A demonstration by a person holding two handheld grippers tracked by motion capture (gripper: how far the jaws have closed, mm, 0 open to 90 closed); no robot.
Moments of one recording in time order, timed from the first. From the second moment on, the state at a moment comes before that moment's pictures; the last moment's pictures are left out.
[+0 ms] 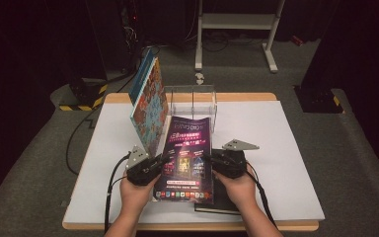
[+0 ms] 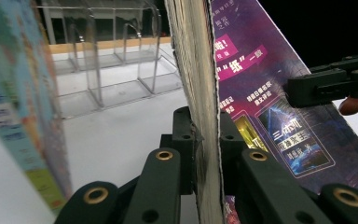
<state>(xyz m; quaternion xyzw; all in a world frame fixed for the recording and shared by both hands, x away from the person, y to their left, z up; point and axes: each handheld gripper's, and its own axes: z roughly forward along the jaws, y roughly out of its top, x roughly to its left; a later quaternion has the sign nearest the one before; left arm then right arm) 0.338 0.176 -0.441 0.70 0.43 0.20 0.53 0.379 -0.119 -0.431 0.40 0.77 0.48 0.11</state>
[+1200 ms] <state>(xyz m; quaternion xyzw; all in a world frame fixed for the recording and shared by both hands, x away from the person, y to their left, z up) 0.345 0.194 -0.431 0.68 0.44 0.25 0.53 0.396 -0.083 -0.427 0.40 0.76 0.50 0.10</state>
